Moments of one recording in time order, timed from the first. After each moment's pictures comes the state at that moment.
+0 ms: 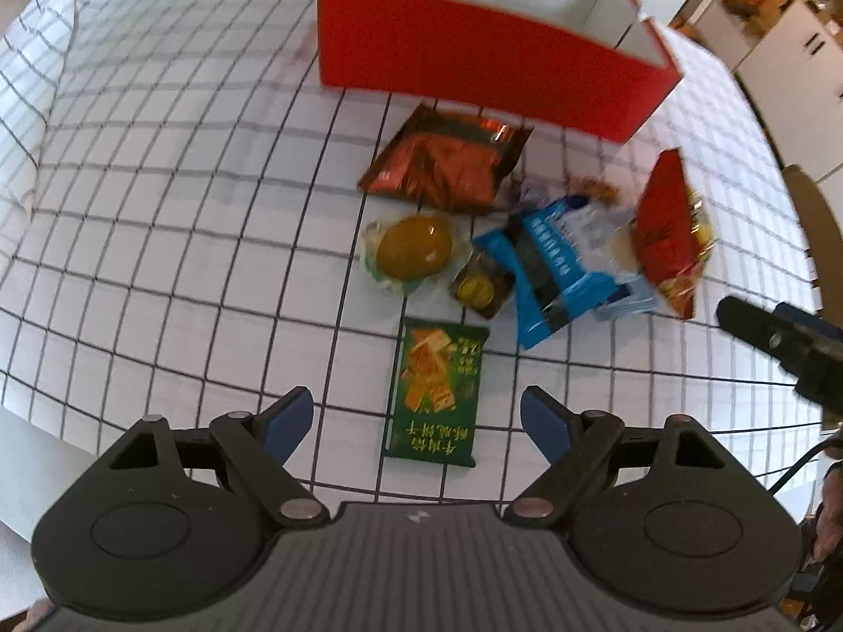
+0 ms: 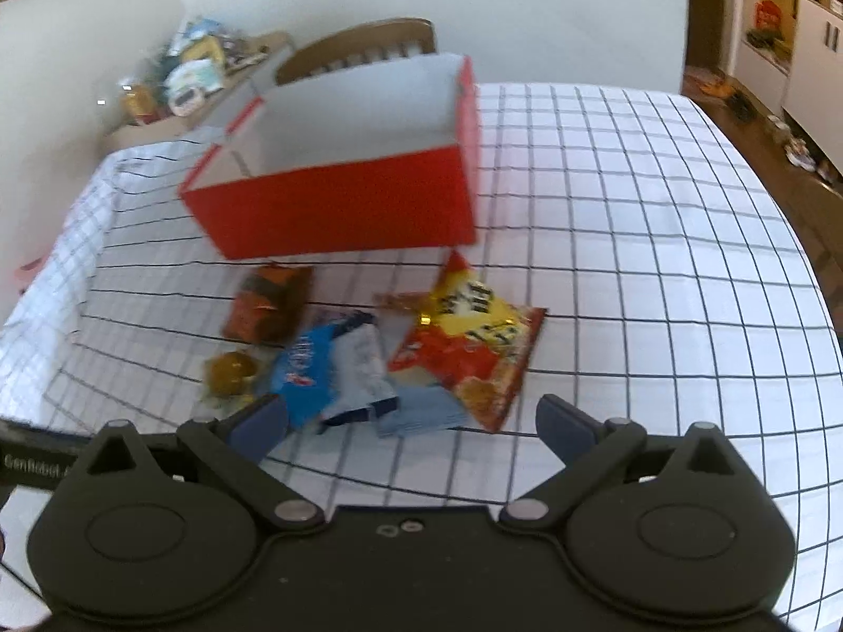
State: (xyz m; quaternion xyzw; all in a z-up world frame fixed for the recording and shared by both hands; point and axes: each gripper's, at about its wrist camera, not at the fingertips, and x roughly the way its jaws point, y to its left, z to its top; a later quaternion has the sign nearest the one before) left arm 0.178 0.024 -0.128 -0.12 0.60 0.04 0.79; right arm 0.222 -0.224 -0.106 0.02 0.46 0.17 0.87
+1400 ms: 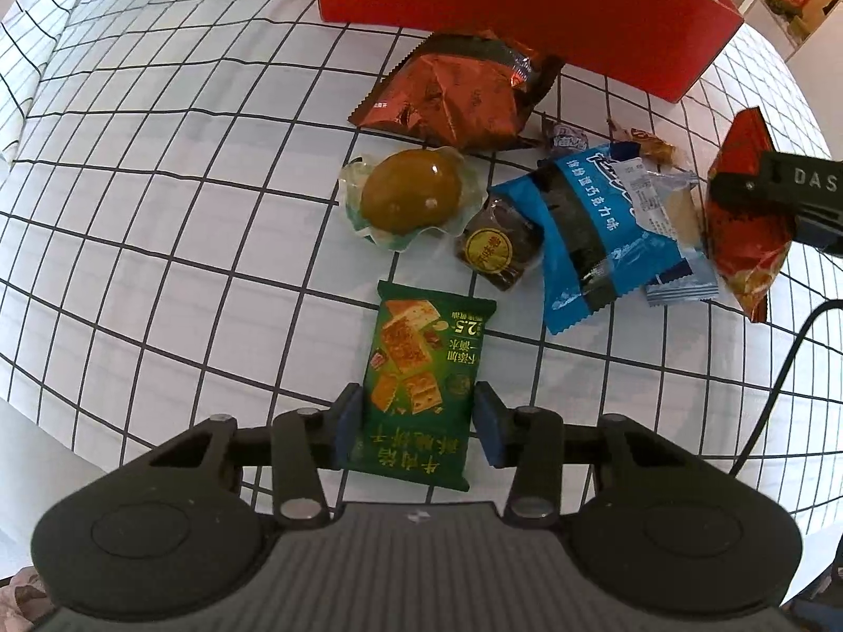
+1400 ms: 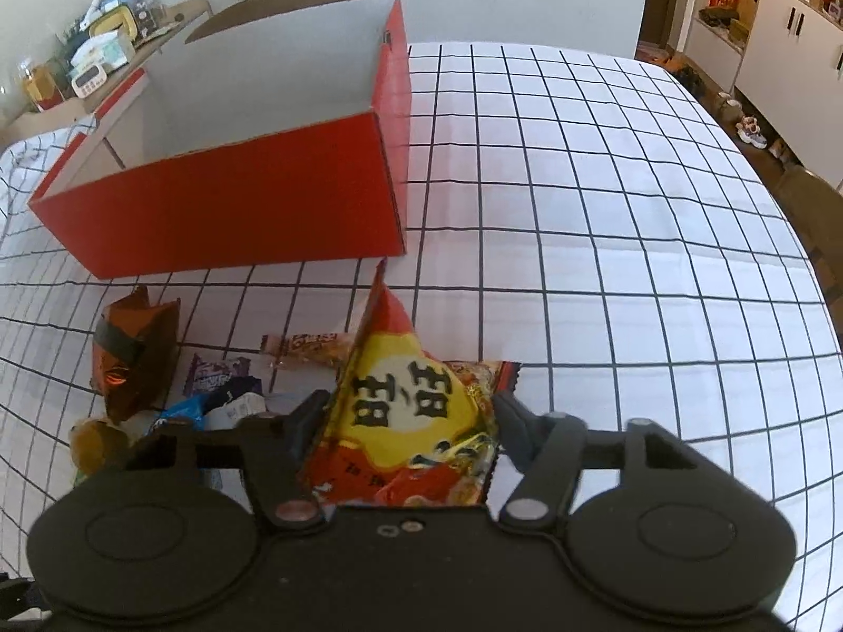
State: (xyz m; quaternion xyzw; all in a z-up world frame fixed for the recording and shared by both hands) left arm 0.188 -0.004 -0.179 -0.13 0.60 0.07 0.79; right arm 0.304 -0.206 -0.155 -0.01 0.49 0.10 0.87
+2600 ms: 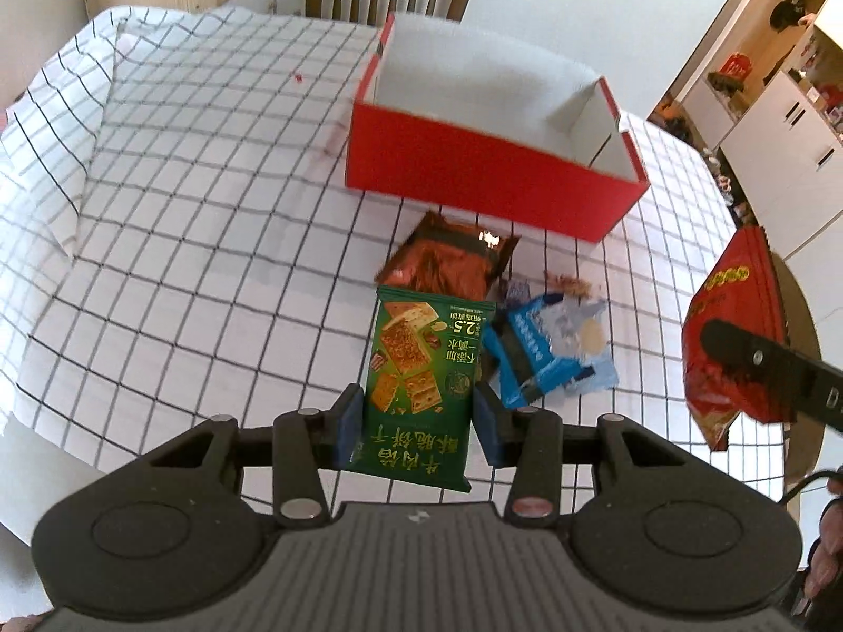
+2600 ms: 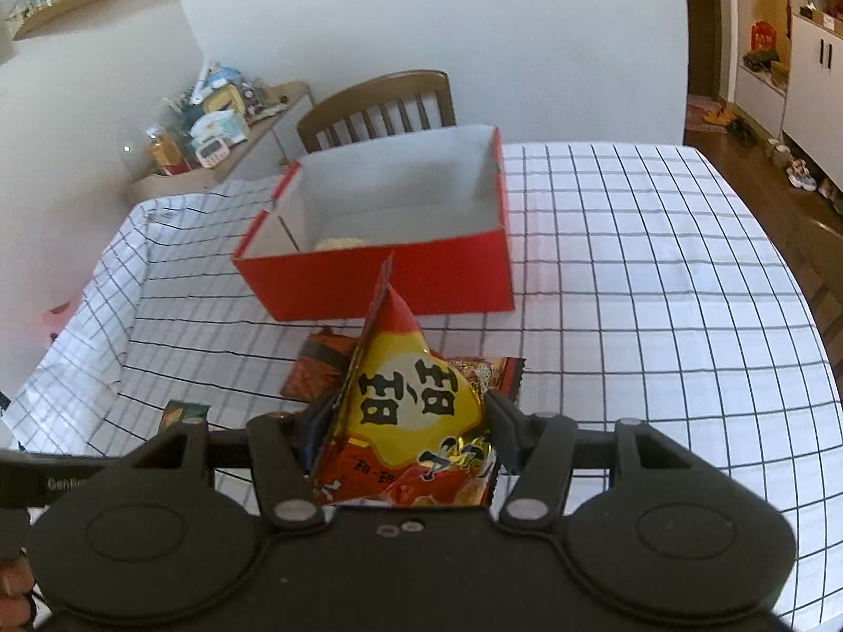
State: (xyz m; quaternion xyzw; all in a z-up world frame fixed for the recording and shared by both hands) left arm 0.154 0.046 -0.063 -0.15 0.50 0.04 0.85; right arm 0.204 -0.197 -0.051 0.04 0.41 0.19 0.89
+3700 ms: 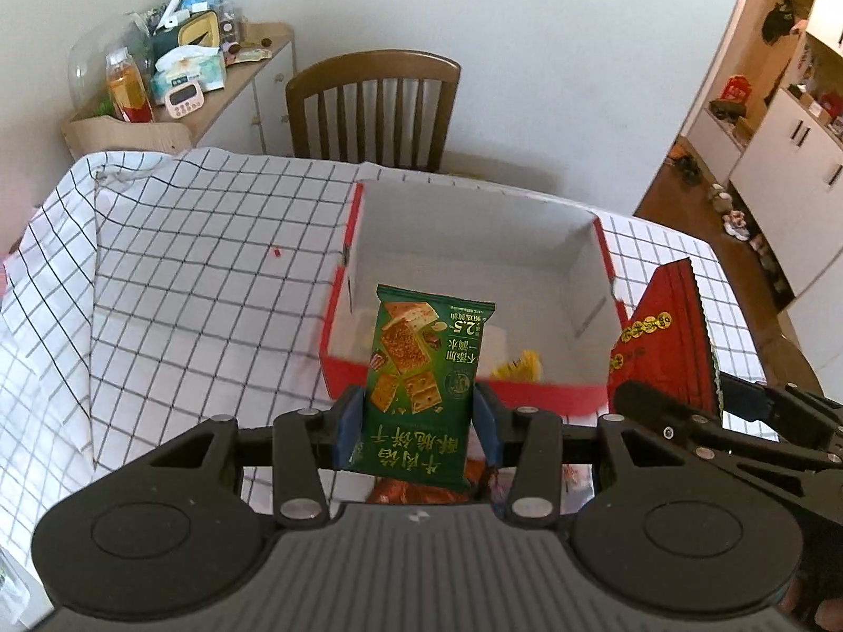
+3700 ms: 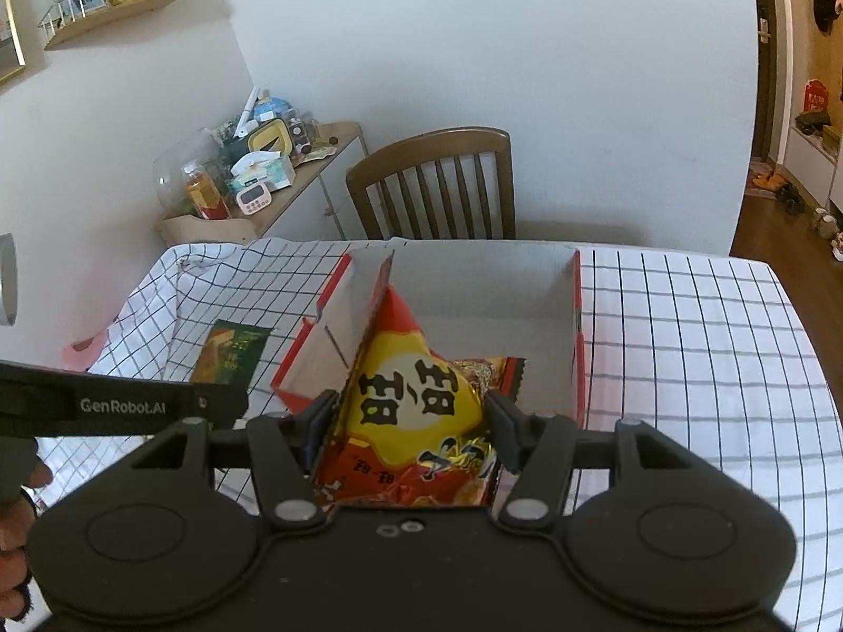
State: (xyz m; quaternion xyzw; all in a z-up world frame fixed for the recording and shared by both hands) left arm 0.292 0.046 0.018 -0.09 0.46 0.07 0.88; right arm 0.305 -0.146 -0.002 0.01 0.37 0.24 0.90
